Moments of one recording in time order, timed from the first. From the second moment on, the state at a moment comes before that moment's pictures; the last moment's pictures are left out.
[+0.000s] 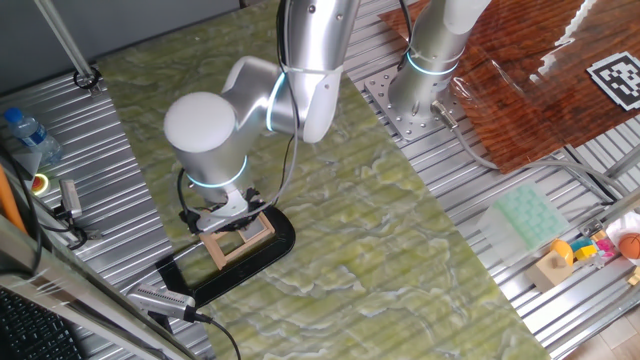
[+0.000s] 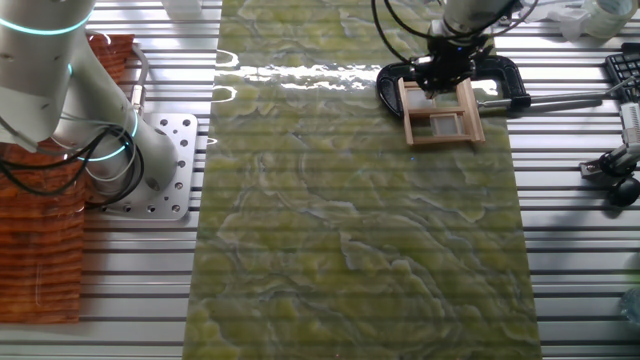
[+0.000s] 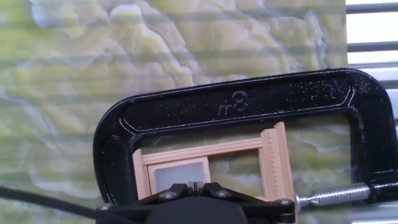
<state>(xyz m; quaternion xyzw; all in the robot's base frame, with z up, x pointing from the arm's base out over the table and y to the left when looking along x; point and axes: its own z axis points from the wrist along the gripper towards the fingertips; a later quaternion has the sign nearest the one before) 0.577 0.142 0.036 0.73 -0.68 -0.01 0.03</state>
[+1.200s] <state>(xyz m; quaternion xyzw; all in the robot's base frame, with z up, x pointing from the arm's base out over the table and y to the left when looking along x) 0.568 0.135 0.028 0.73 -0.68 -0.01 0.02</state>
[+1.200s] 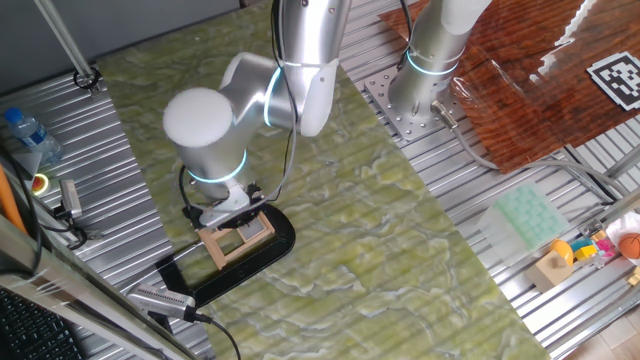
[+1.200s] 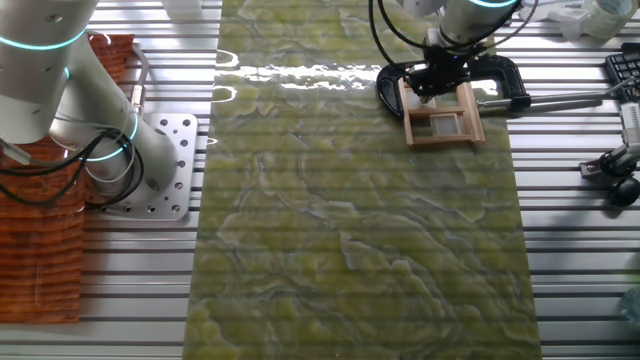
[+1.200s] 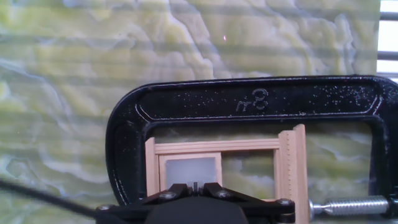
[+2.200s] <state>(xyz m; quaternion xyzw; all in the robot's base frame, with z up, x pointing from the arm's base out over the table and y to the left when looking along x) 0.574 0.138 0.026 0.74 -0.67 -0.04 0.06</state>
